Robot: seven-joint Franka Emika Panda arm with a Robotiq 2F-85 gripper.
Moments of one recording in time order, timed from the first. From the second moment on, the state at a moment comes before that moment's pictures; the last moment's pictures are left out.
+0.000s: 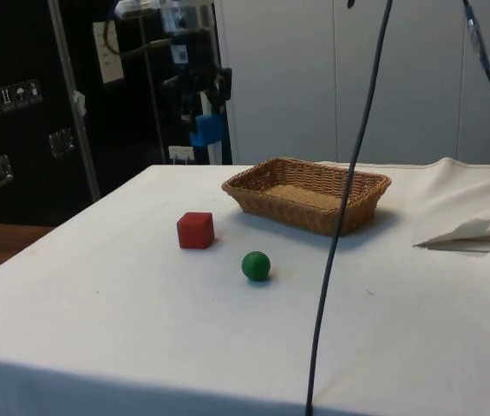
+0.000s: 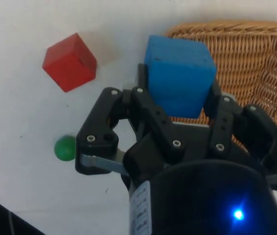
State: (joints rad) arm 0.25 0.46 -0.55 -1.77 0.23 2.15 0.21
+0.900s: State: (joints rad) arm 0.26 0.34 -0.55 -1.93 0.22 2.25 0.19
